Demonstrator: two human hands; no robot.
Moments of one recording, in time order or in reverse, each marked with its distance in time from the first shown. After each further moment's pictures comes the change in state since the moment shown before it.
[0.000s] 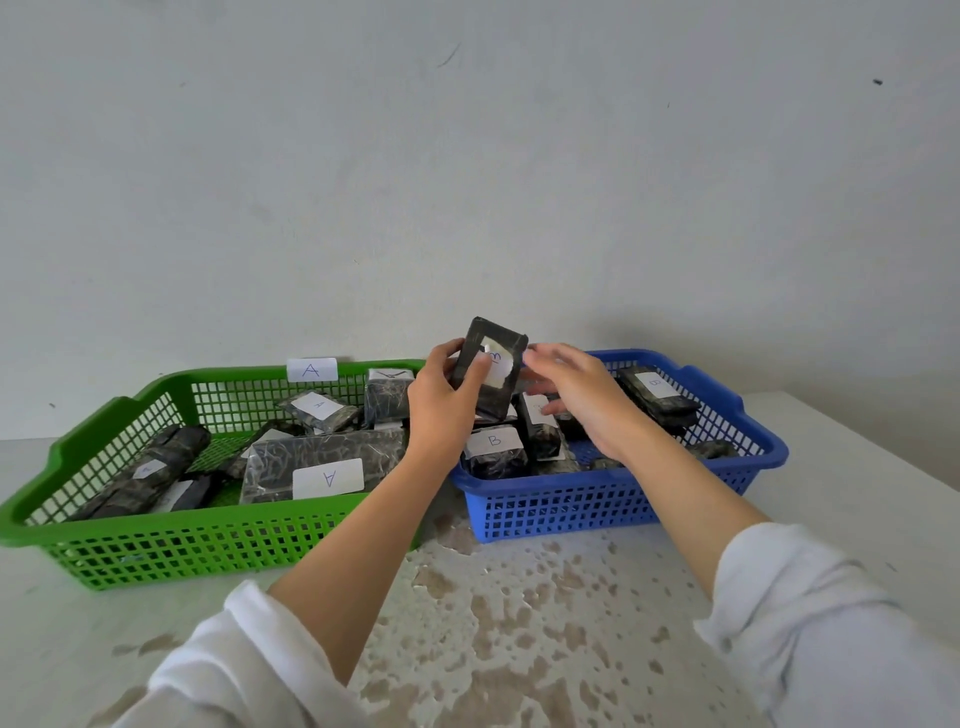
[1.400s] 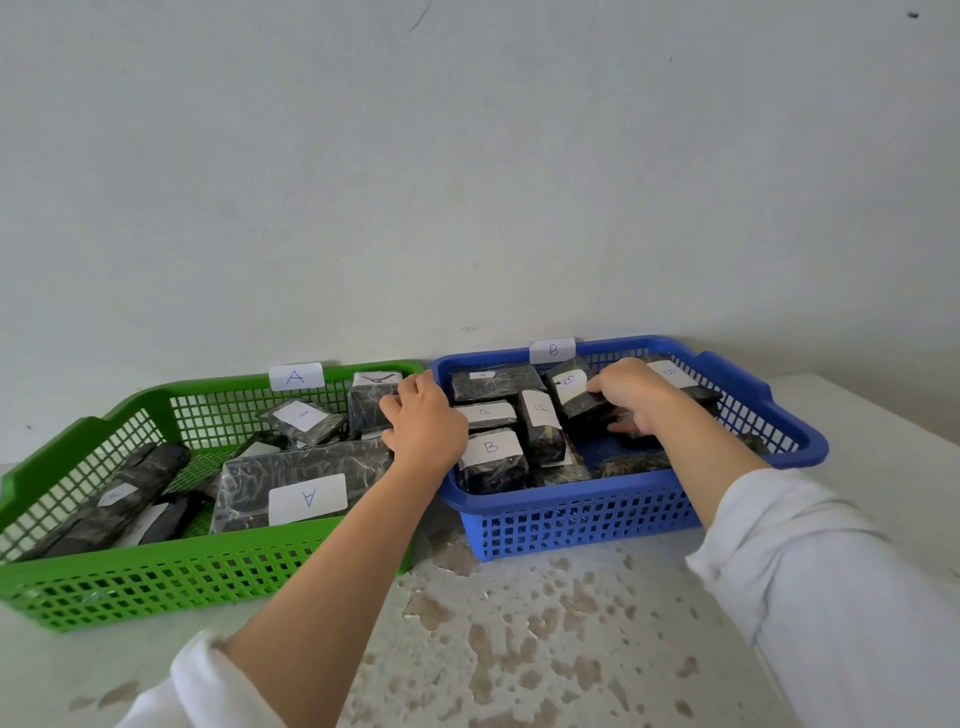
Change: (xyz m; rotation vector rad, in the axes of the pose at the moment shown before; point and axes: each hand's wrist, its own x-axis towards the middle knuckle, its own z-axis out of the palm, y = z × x) left_hand 0.012 -0.014 0.005 0.751 -0.182 -0.254; right_hand 0.063 0.047 -0.045 -0.133 0.207 0.486
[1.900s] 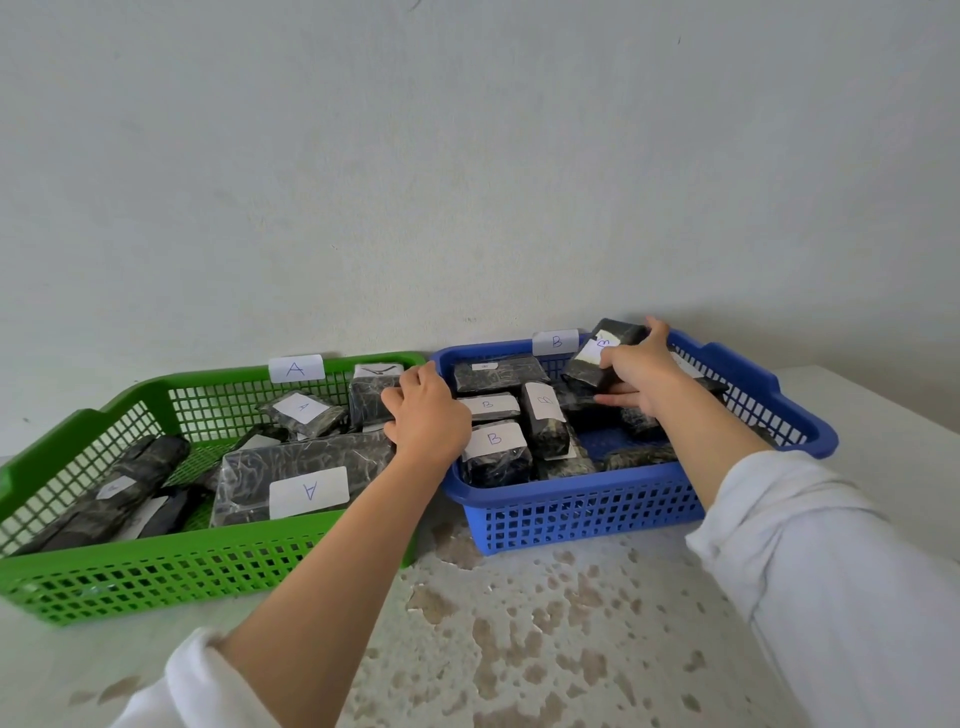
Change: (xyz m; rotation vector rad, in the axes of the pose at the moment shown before) left_hand 0.000 0.000 0.000 -0.010 0.006 0.004; right_hand 0.007 -0.003 -0.004 0.299 0.098 -0.079
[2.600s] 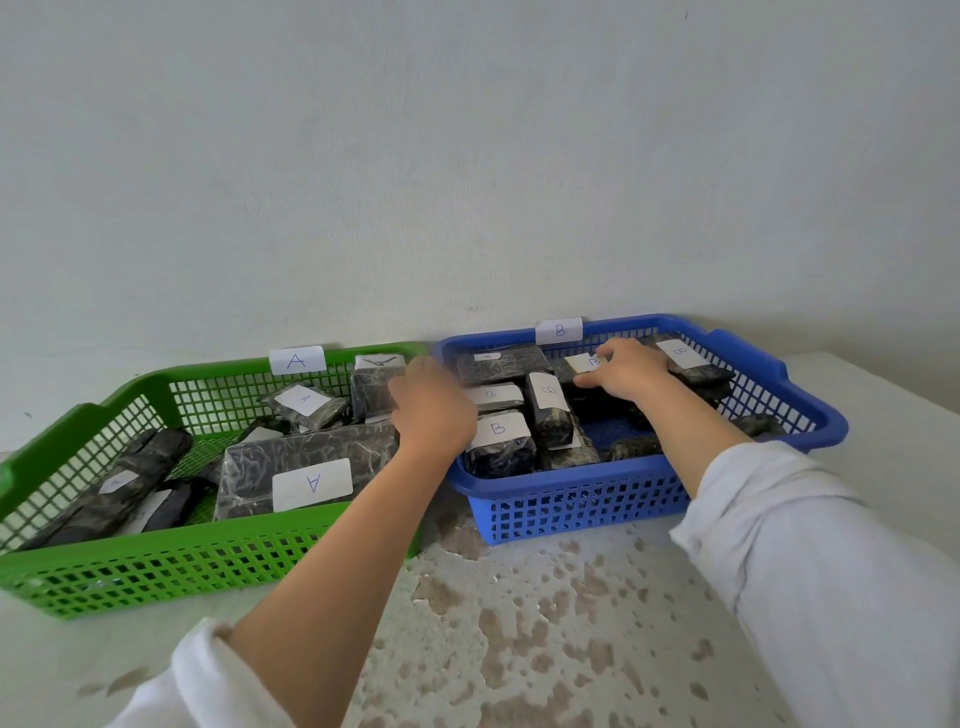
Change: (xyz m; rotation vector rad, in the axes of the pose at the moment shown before) left_hand 0.000 -0.001 0.001 0.112 -0.024 0.048; right_hand 0.007 0.011 0.008 -1.043 -0.045 -0.253
